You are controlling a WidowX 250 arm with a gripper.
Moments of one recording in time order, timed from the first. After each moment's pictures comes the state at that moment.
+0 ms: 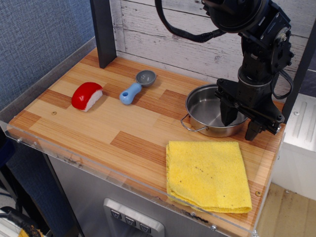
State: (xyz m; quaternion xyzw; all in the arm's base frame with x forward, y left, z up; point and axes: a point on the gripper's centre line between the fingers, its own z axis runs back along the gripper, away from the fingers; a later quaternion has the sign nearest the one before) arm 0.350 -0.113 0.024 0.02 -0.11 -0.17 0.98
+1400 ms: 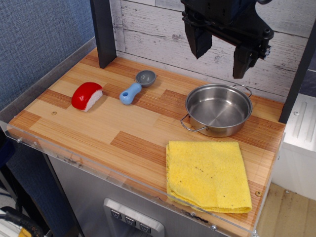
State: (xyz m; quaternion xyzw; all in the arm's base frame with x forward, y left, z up) arm 0.306 -0.078 0.159 0.01 -0.19 -0.14 0.97
